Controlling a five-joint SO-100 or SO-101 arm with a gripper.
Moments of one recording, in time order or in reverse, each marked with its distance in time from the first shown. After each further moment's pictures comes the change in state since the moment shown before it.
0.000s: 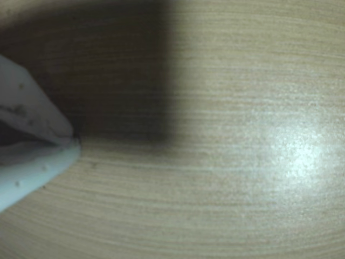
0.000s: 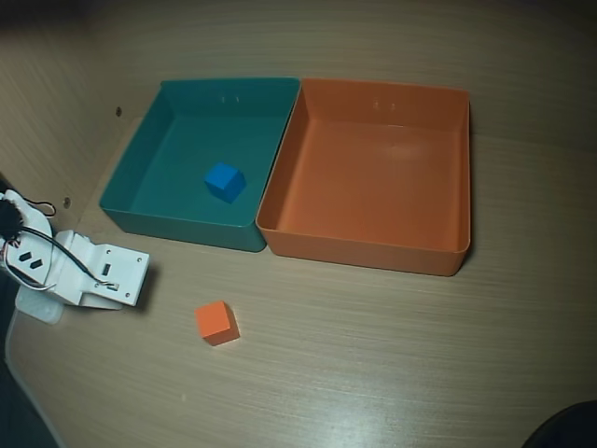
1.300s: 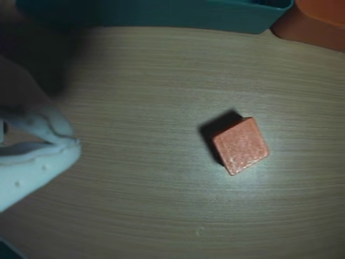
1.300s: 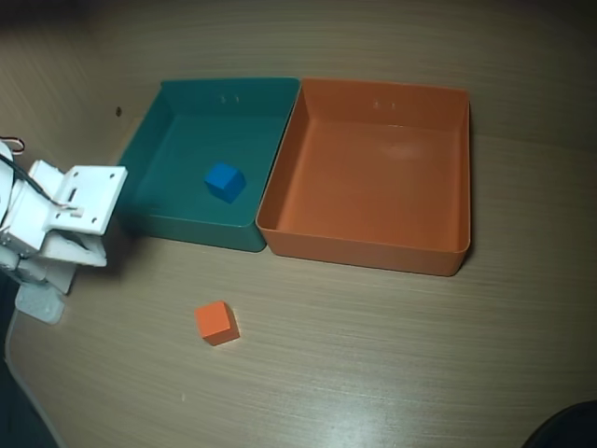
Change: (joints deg) arm -2.6 -48.4 -58.7 2.0 0.0
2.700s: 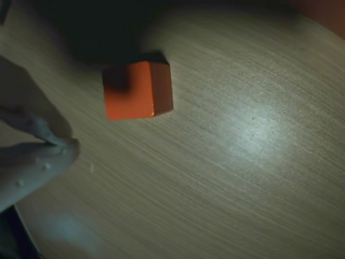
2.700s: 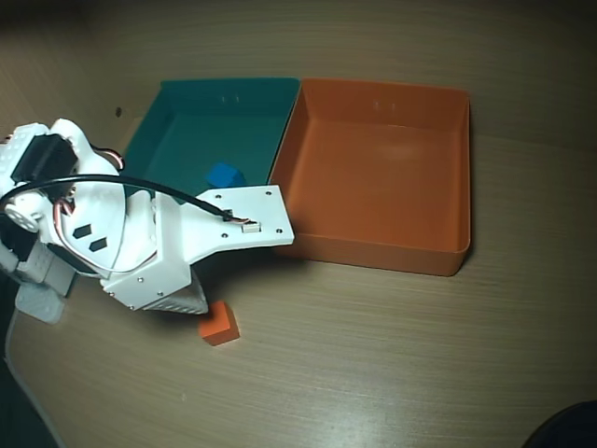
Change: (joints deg) arm 4.0 -57.8 -43.4 -0.4 -30.2
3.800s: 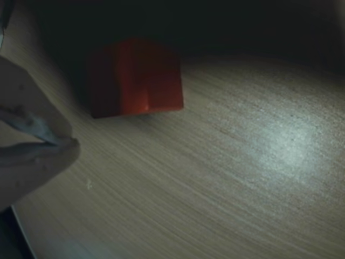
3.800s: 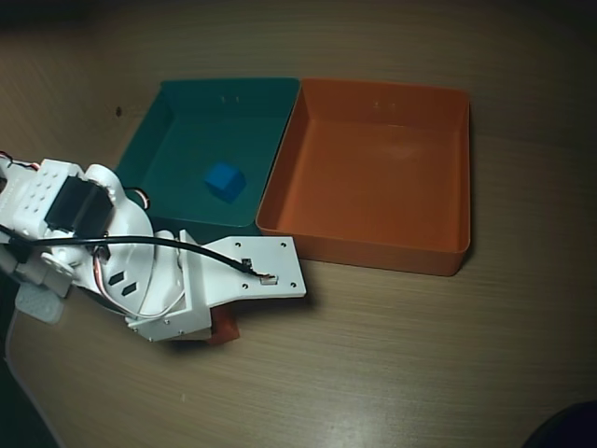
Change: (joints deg) arm 2.6 -8.3 -0.4 -0.1 0.0
